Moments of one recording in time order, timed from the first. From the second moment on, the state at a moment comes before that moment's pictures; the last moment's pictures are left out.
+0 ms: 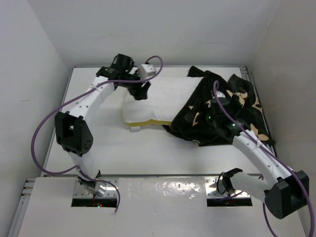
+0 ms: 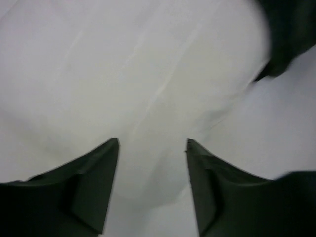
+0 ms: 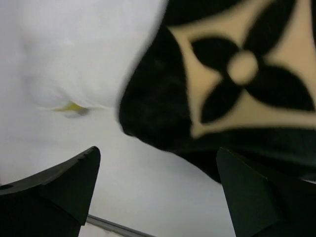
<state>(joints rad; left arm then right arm) -0.36 1.79 1.73 -0.85 0.53 0.58 0.36 1.07 0.79 -0.37 -0.05 0.63</state>
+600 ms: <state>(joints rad) -0.40 1.62 1.06 -0.40 0.14 1.05 0.18 1.40 0.80 -0.36 0.20 0.63</state>
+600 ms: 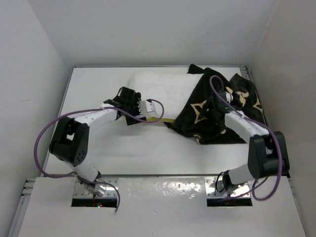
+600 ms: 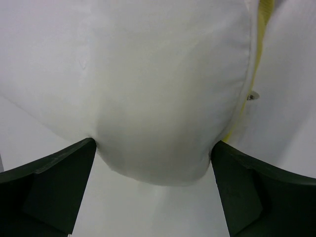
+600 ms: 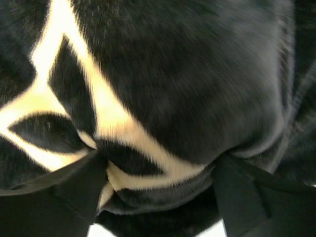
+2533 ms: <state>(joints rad) -0.53 1.60 1.17 -0.74 0.39 0.64 0.52 1.82 0.80 0.59 0.09 0.44</state>
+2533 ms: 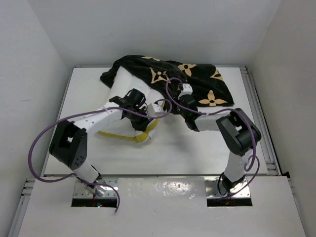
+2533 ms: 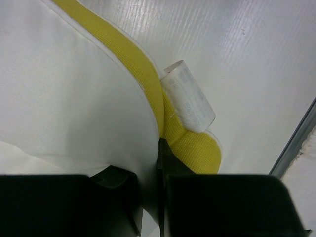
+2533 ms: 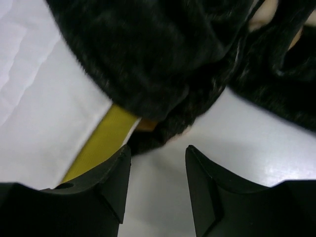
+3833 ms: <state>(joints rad) -0.39 1.68 1.32 -0.78 0.29 0.50 0.66 1.75 0.60 1.12 -0.48 0.50</state>
